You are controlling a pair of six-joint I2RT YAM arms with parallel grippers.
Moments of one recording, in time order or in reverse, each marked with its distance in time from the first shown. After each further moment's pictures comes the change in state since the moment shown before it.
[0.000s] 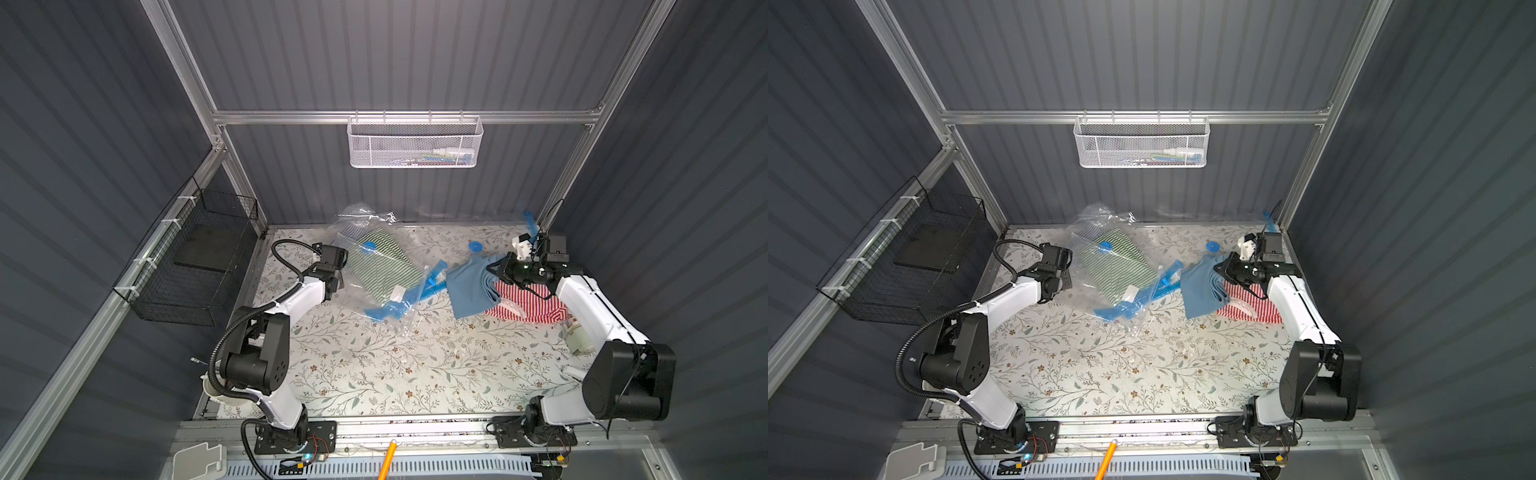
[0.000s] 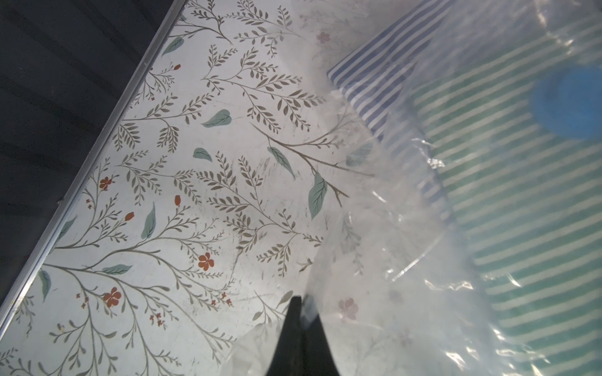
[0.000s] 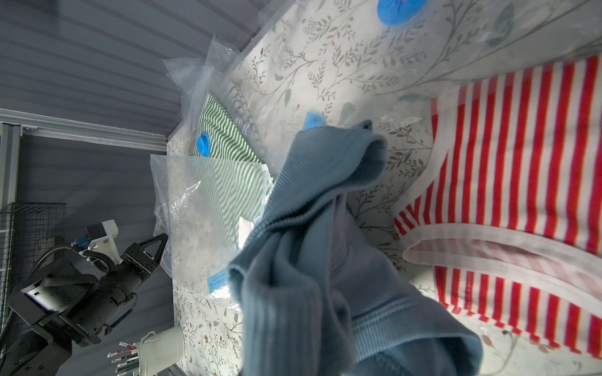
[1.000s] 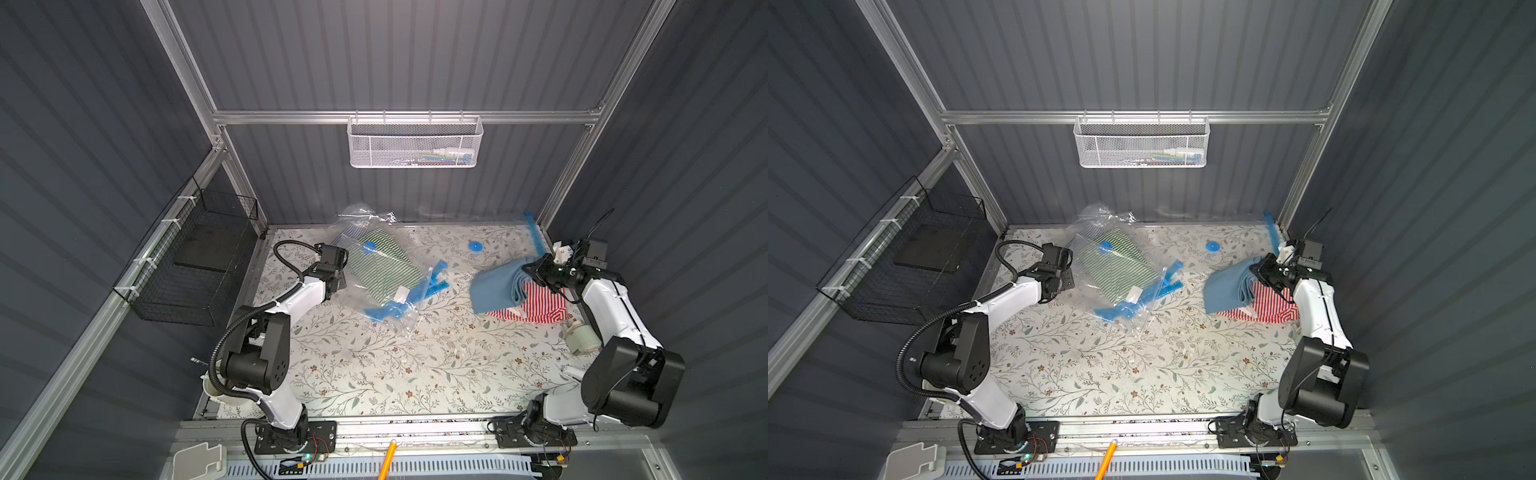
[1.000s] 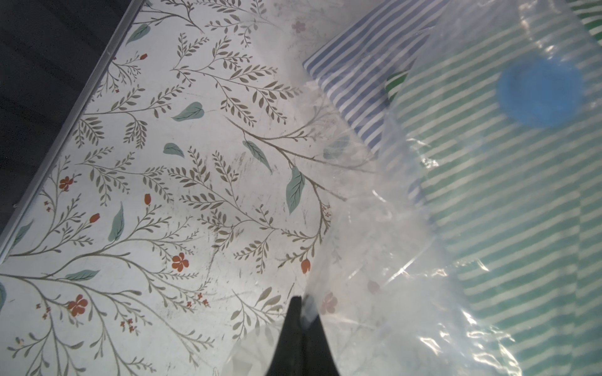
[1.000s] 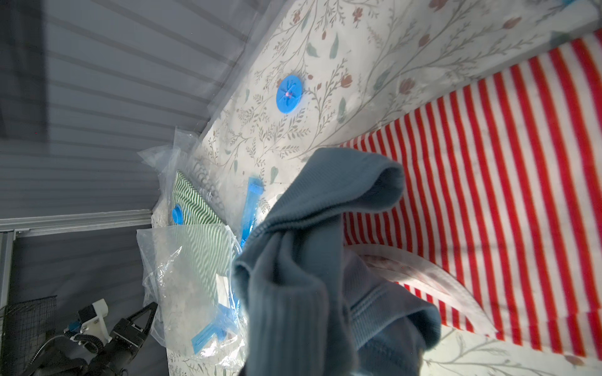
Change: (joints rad) left arm 0.000 0.004 0.000 0.015 0.068 0.000; right arm -0.274 -0.002 -0.008 -0.015 0.008 -0.021
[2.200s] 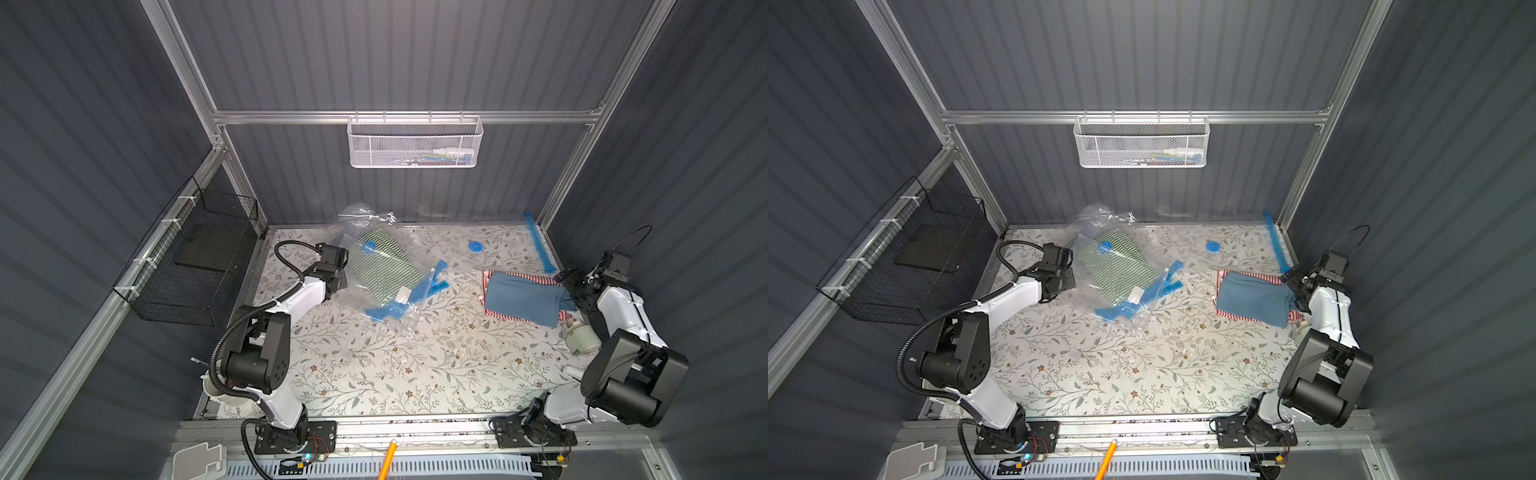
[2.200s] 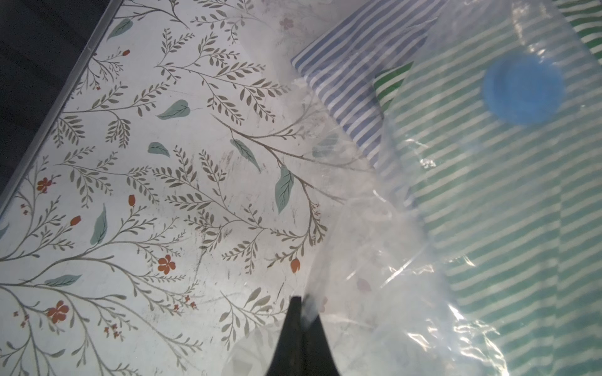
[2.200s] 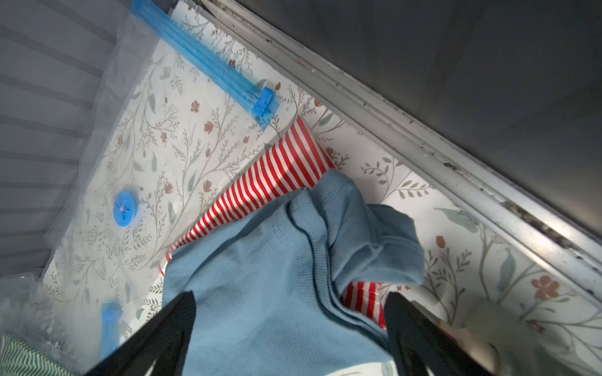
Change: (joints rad) left arm 0.000 0.003 0.000 0.008 0.034 0.000; right arm -0.168 0.020 -0.054 0.043 0.428 -0.029
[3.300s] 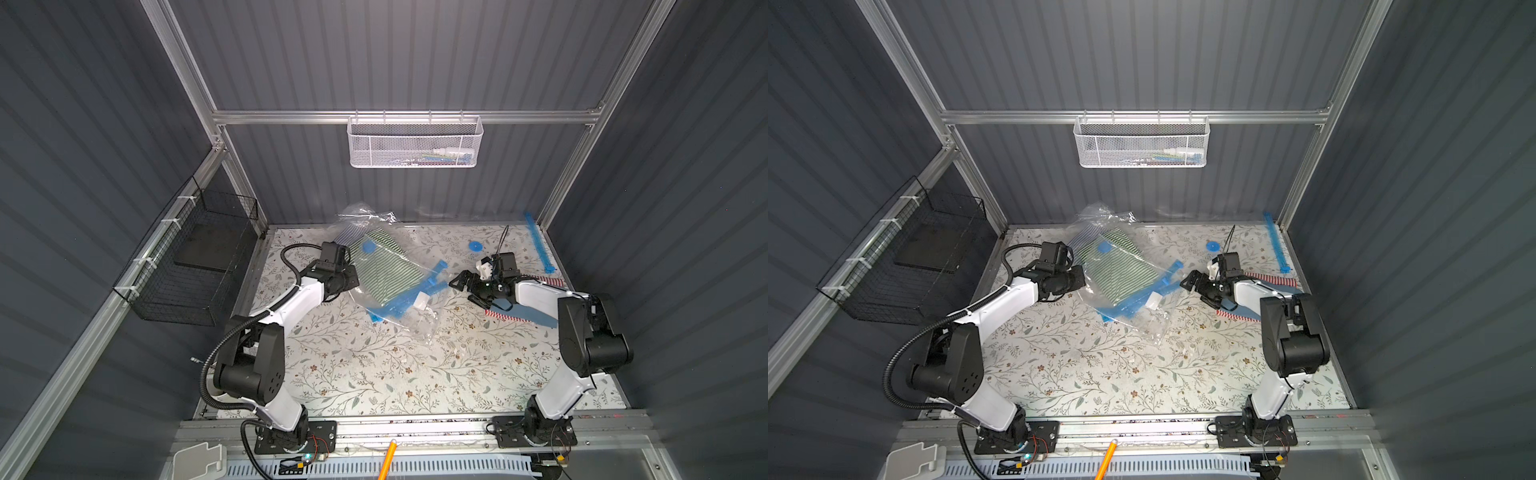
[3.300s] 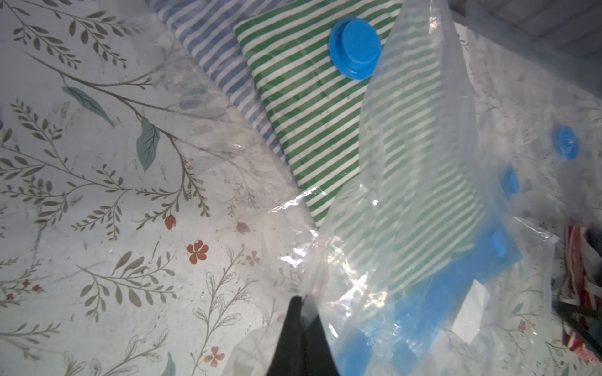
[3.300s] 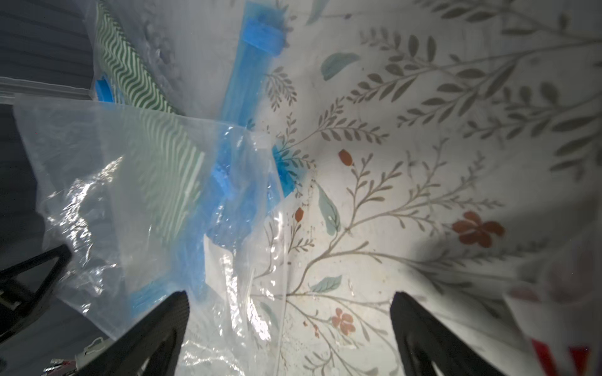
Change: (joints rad) left arm -0.027 -0.091 0.014 -0.054 0.371 -0.080; right arm 0.650 0.302 -0.100 0.342 -0.358 0.133
